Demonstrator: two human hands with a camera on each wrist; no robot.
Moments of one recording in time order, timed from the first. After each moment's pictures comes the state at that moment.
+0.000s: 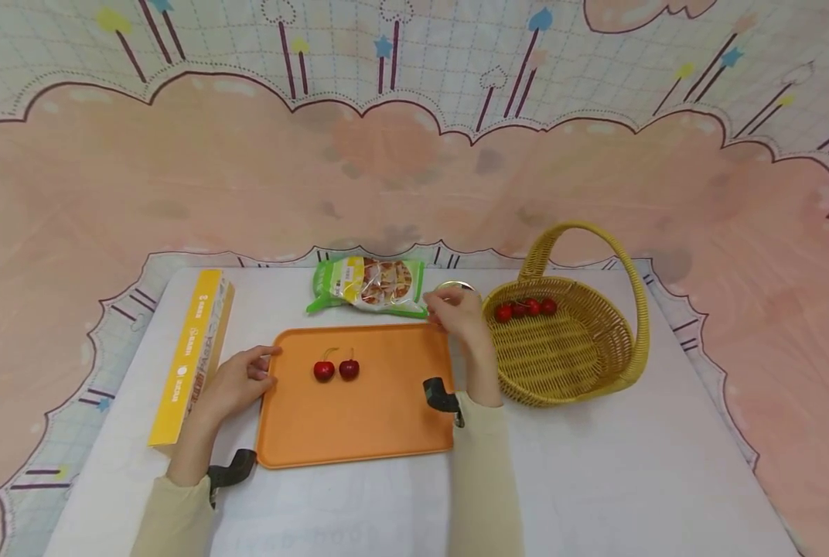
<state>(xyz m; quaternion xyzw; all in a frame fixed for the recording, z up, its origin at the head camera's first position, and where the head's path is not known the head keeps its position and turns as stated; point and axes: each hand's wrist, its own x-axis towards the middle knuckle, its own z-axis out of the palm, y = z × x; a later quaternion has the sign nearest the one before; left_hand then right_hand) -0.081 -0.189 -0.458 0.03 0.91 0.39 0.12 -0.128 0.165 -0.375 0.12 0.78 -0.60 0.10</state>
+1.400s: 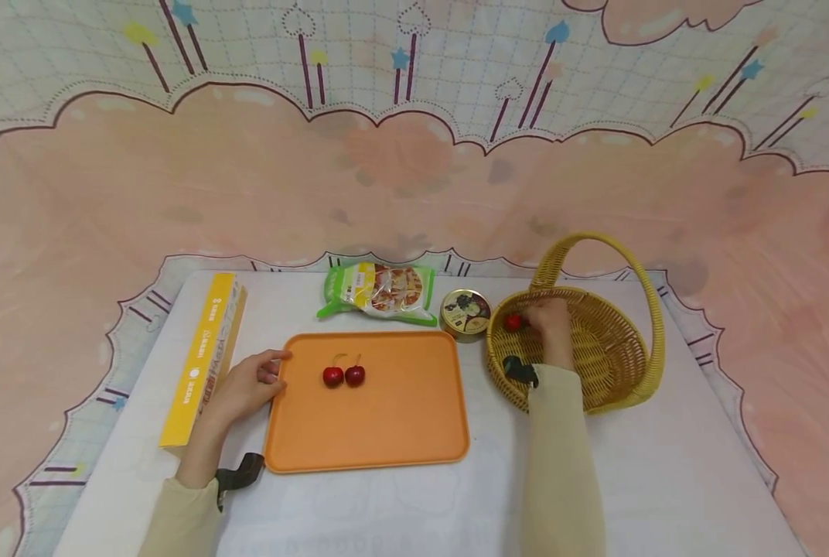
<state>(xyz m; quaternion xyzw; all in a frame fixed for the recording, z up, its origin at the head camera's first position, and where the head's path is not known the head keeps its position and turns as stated) -0.078 -0.191 -0.458 0.02 0.91 0.40 0.11 -0.166 0.292 -0.406 0.23 0.83 -0.50 0.10</state>
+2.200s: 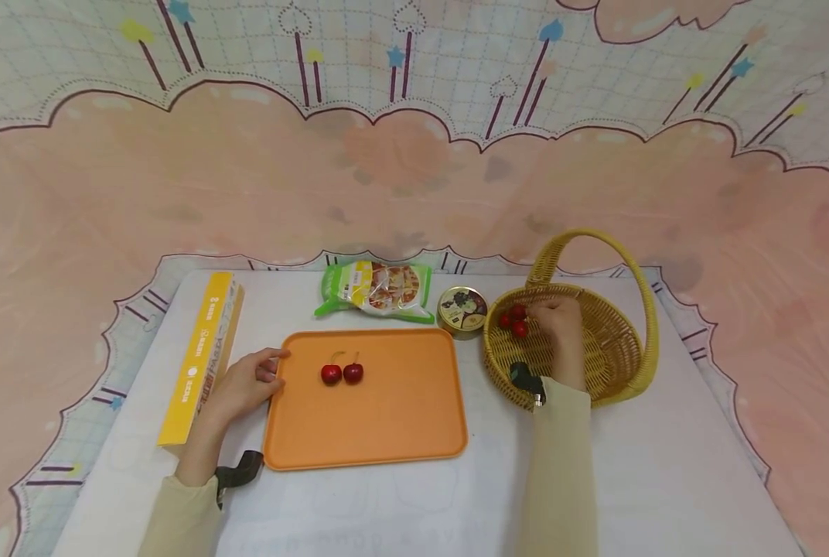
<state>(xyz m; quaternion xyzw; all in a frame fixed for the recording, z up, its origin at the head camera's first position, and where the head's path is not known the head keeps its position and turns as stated) -0.078 -0.191 -0.457 0.03 0.91 0.40 0.11 -0.138 0.293 -0.384 0.20 0.84 -0.50 0.07</state>
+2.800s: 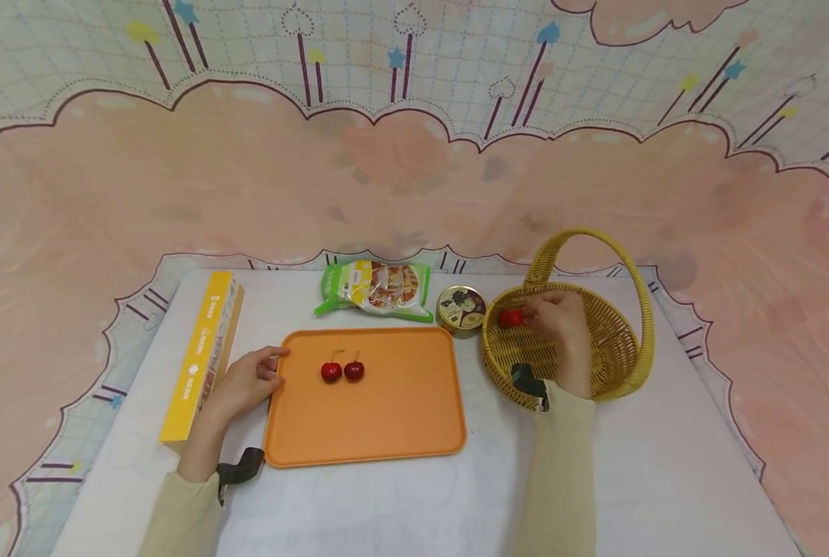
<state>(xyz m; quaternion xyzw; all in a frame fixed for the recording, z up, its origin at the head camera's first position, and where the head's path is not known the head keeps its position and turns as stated) -0.078 -0.191 -0.459 0.04 0.91 0.40 0.11 -0.124 0.285 -0.355 0.18 0.82 -0.54 0.08</state>
